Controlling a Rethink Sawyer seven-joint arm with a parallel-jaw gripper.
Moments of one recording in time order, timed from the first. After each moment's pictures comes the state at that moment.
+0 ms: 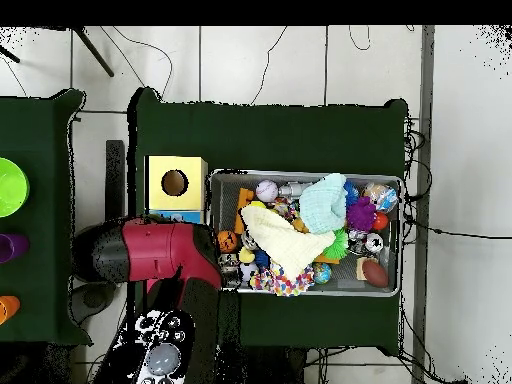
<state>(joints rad) 0.29 -0.65 -0.27 1.59 0.09 0.57 1.93</state>
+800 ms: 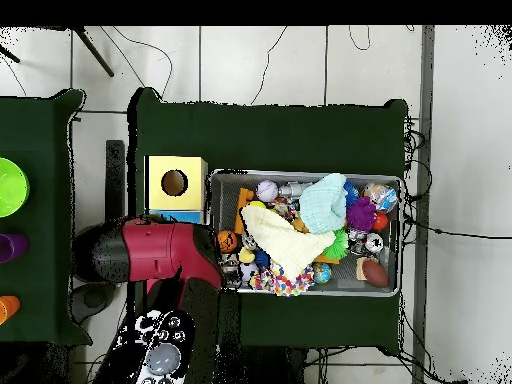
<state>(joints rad) 0.29 -0.65 -0.27 1.59 0.09 0.57 1.93</state>
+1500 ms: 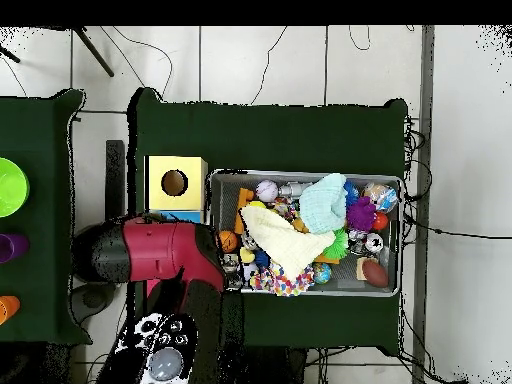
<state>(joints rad) 0.28 -0.67 -0.27 1.59 0.09 0.58 1.93</state>
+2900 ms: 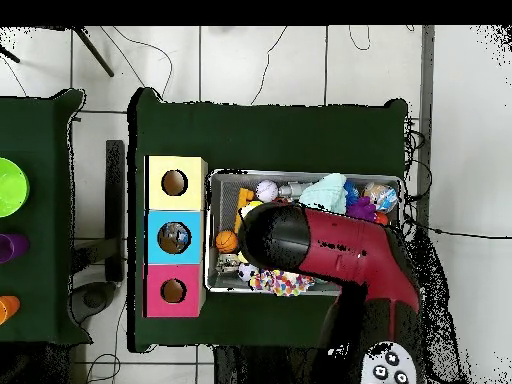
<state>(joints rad) -0.16 -0.82 -0.20 1.59 -0.14 0.72 1.93</state>
